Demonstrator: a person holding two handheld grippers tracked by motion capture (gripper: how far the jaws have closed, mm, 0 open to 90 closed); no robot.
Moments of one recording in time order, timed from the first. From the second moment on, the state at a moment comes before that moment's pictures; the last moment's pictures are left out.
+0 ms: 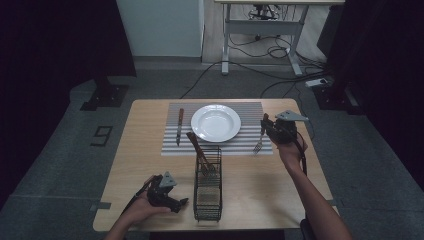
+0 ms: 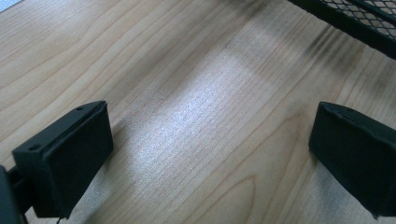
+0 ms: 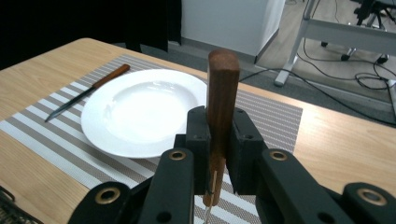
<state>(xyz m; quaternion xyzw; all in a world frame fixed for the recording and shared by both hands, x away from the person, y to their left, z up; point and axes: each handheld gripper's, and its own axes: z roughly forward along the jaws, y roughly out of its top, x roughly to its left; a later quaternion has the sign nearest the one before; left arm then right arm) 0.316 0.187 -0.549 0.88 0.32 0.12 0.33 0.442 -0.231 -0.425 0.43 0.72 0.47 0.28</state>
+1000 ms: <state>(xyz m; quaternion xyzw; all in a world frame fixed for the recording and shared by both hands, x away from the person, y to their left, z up) 0.316 0.187 -0.549 0.88 0.32 0.12 0.33 0.472 -0.220 -0.444 0.44 0.71 0.47 0.30</state>
